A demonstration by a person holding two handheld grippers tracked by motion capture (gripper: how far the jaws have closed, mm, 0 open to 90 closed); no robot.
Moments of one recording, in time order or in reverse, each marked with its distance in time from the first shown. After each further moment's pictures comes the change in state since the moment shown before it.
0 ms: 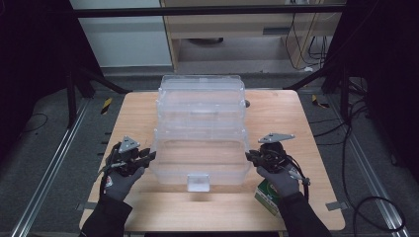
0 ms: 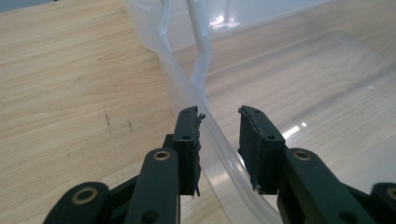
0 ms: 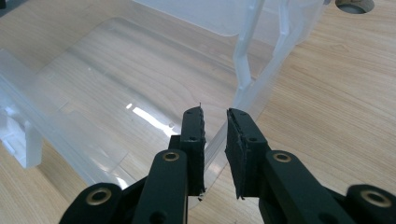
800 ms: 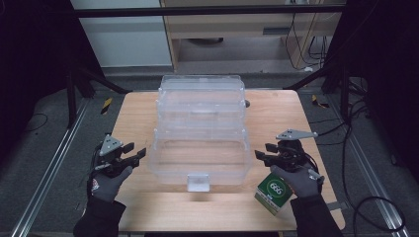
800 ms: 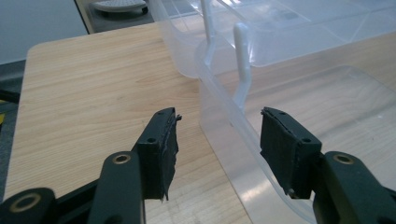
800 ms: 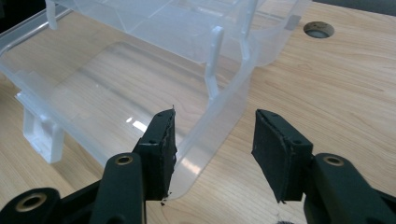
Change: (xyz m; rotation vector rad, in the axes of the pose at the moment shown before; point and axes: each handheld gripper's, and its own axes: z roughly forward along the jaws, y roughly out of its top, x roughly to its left) left arm 0.022 -0.004 -0.030 -0.122 0.058 -0.041; right arm -0.015 0.004 -0.047 -0.066 -0.003 0.012
